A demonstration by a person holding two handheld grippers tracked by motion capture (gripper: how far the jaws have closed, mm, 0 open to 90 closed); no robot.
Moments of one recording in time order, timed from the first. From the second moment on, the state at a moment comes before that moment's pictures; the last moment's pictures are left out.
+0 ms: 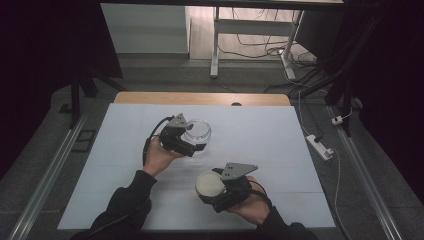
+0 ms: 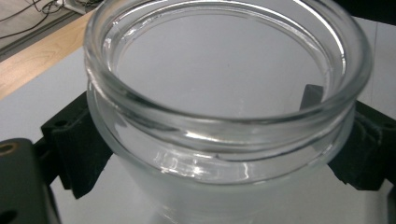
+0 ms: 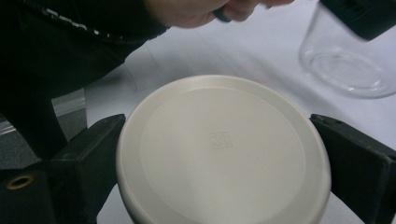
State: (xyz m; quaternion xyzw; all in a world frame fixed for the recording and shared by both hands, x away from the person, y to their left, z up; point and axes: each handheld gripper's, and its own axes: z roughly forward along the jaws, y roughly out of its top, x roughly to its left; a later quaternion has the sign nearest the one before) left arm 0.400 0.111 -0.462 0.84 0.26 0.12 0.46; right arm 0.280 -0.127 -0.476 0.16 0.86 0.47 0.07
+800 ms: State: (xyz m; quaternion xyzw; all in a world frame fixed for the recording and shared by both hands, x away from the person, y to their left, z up) left arm 0.434 0.100 -0.475 0.84 0.27 0.13 0.46; right arm 0.288 -0.108 -0.505 0.16 0.87 0.46 0.07
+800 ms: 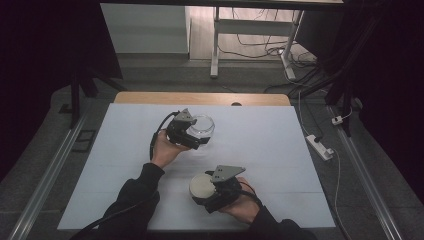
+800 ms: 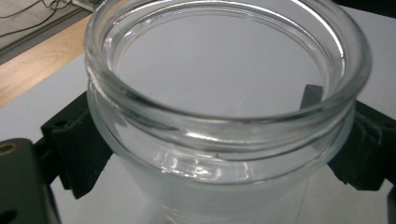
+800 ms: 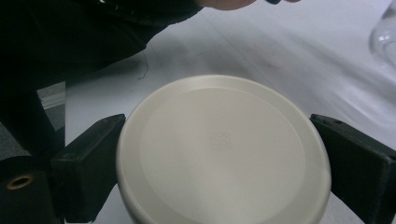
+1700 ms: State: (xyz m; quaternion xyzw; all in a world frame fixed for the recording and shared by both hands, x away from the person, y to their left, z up) left arm 0.454 0.094 -0.499 0.84 0.28 0.13 0.45; right arm 0.303 -0.099 -0.534 0.17 0.89 0.43 0.07
